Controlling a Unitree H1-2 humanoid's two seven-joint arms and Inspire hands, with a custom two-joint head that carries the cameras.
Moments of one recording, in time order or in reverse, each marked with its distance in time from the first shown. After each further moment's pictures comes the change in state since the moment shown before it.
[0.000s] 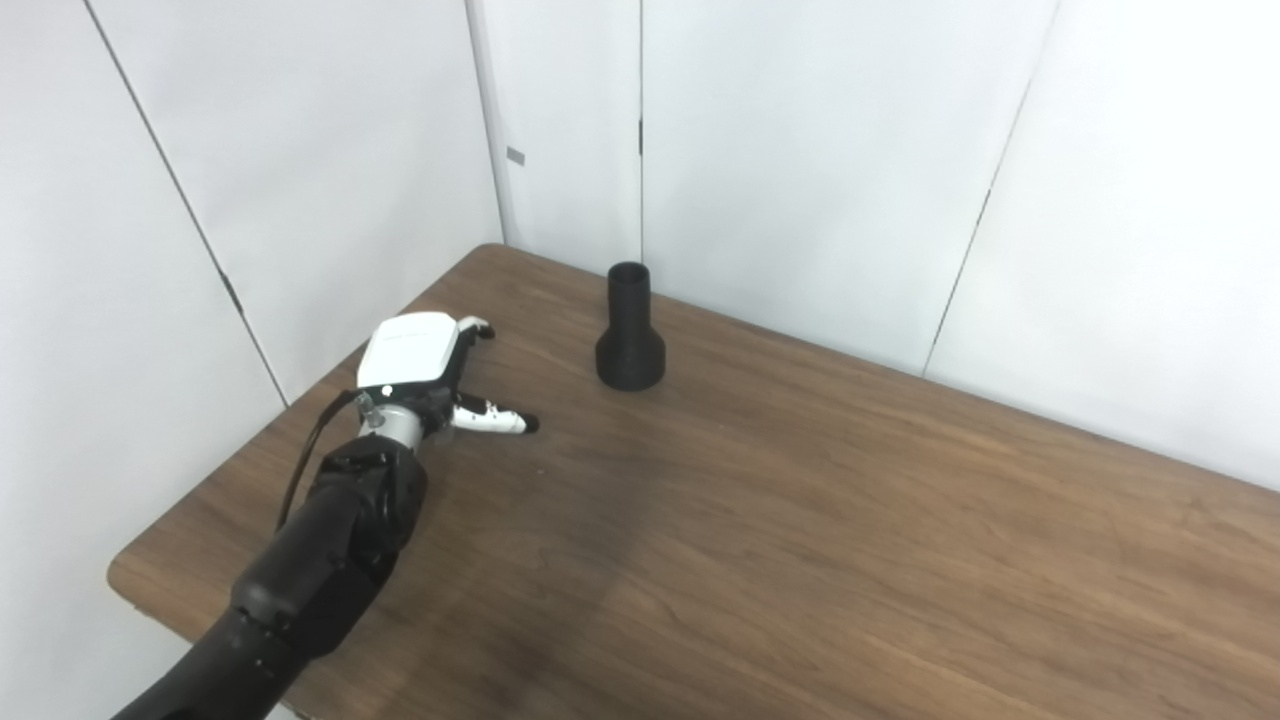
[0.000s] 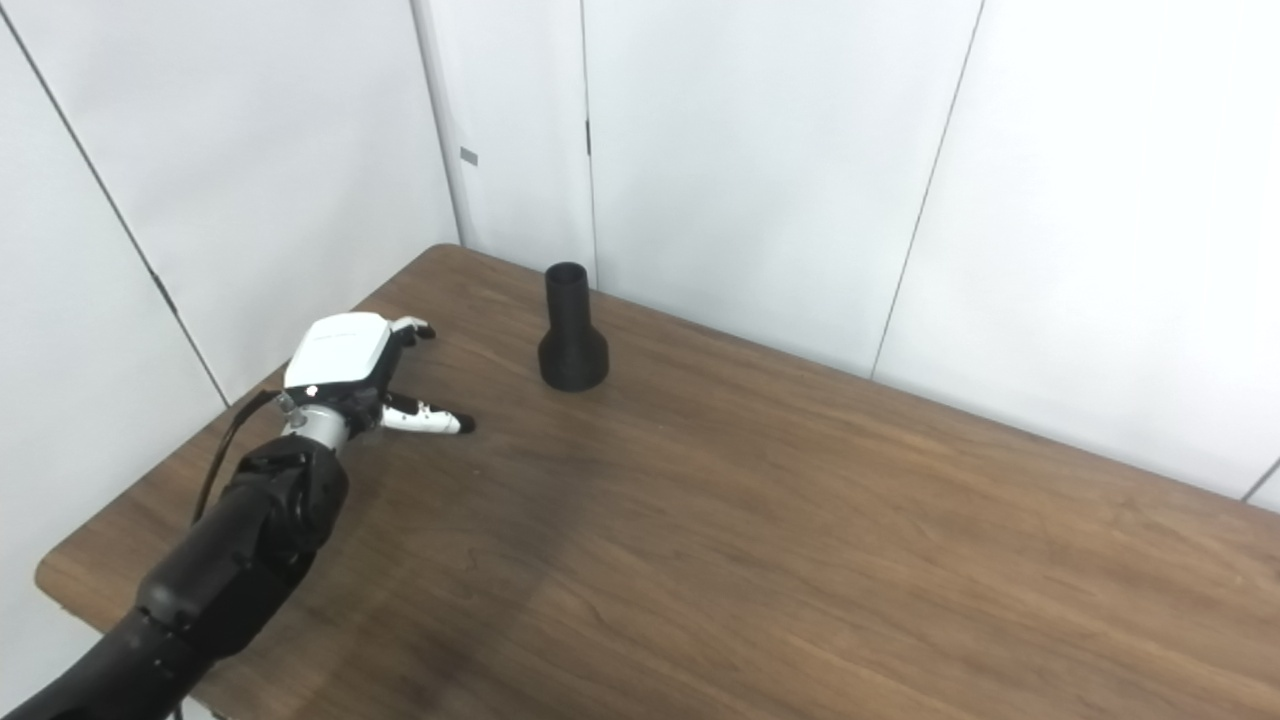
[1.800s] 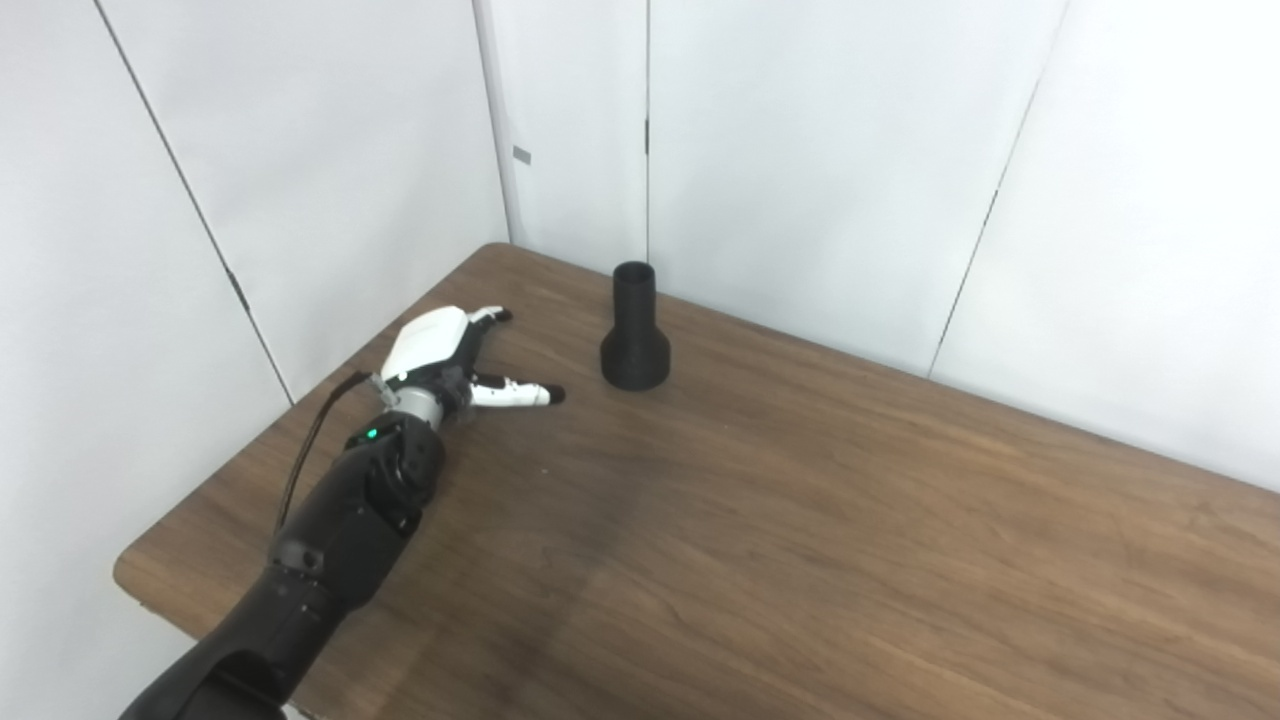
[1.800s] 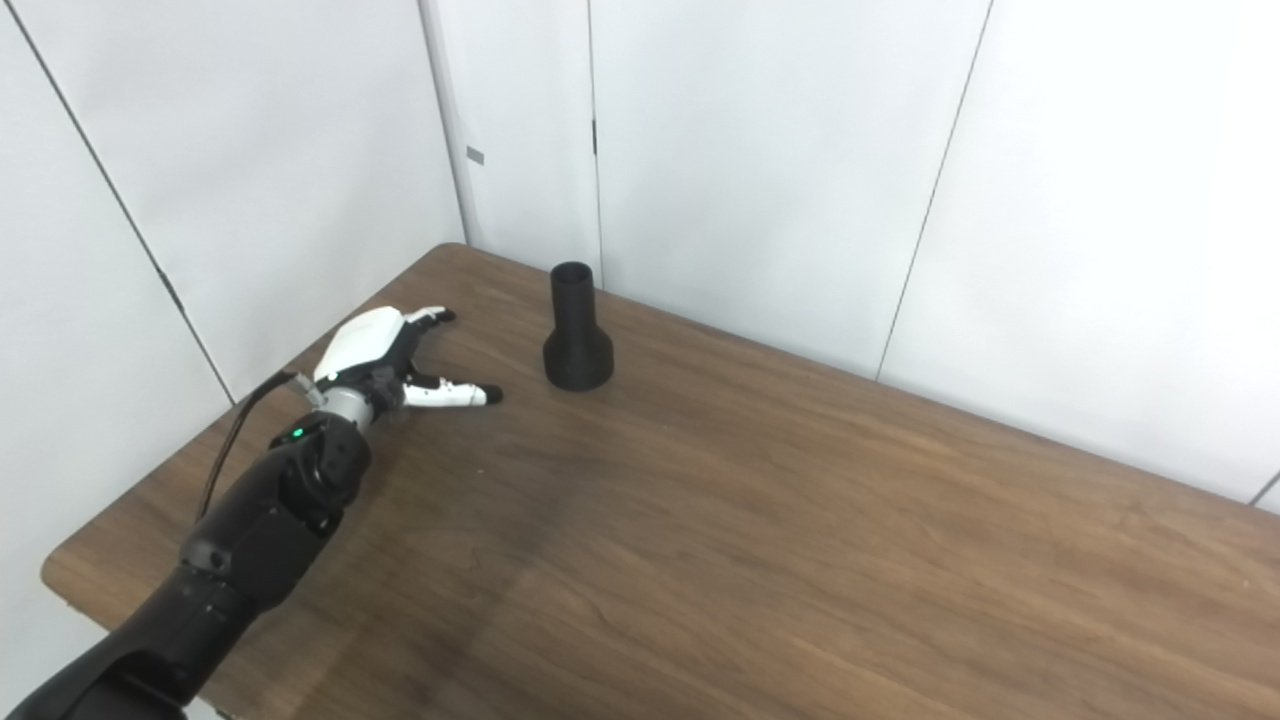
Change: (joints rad) left arm -0.121 -0.033 0.017 0.221 -0.261 -0.152 0.084; right arm 0.031 0.001 0.044 -0.058 0.006 0.053 -0.018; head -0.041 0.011
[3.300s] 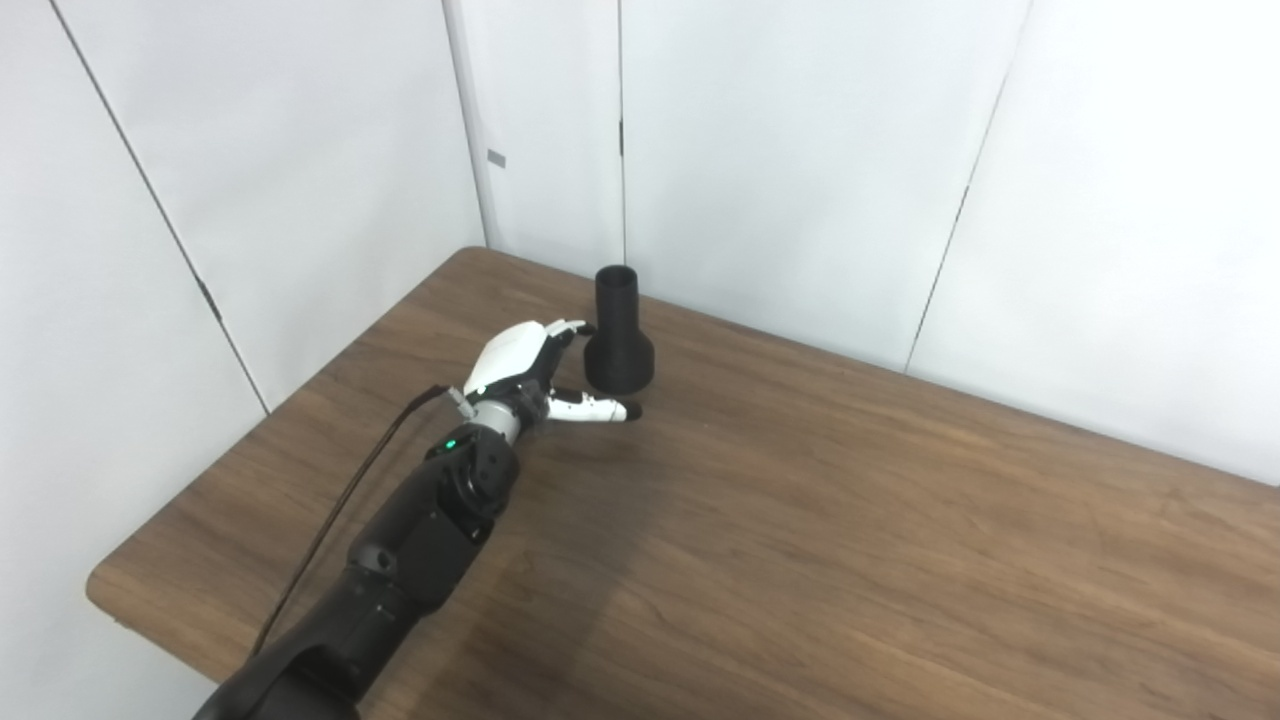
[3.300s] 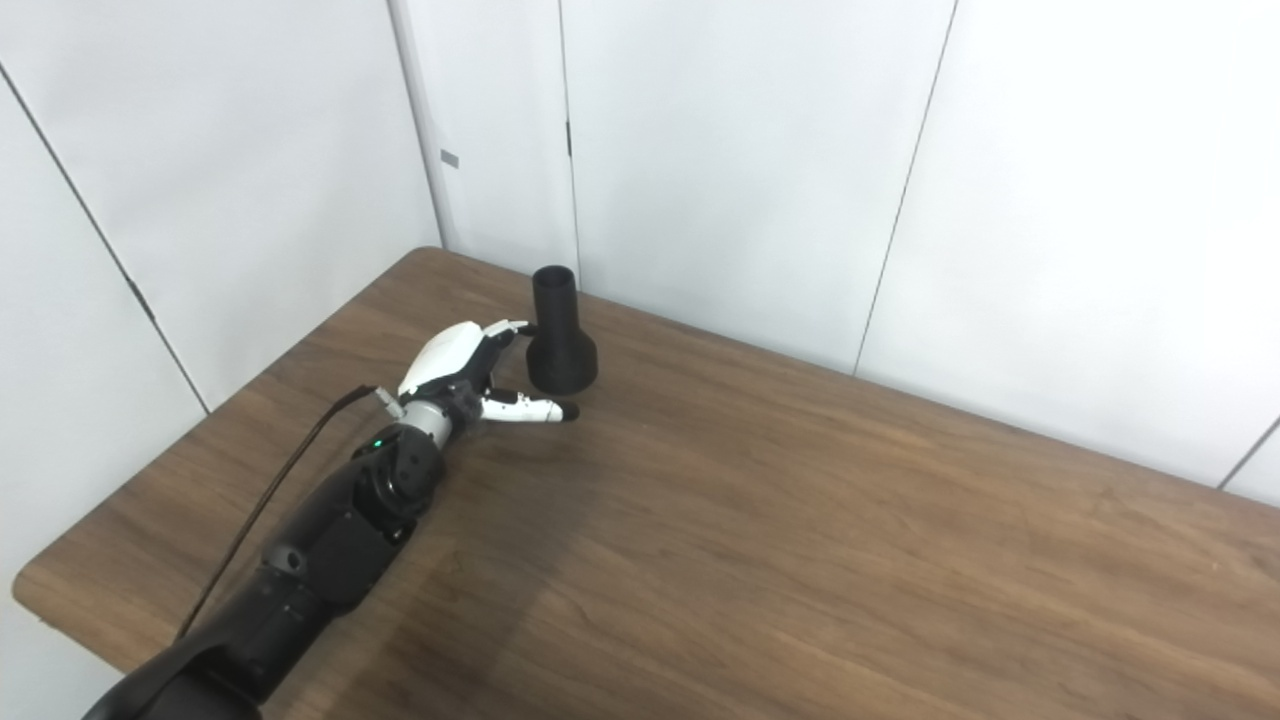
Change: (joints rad) left arm -0.106 -0.118 -0.090 0.083 -0.040 -0.021 0.012; right arm 0.018 0.011 0.014 -0.040 -0.018 0.016 -0.004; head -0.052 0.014
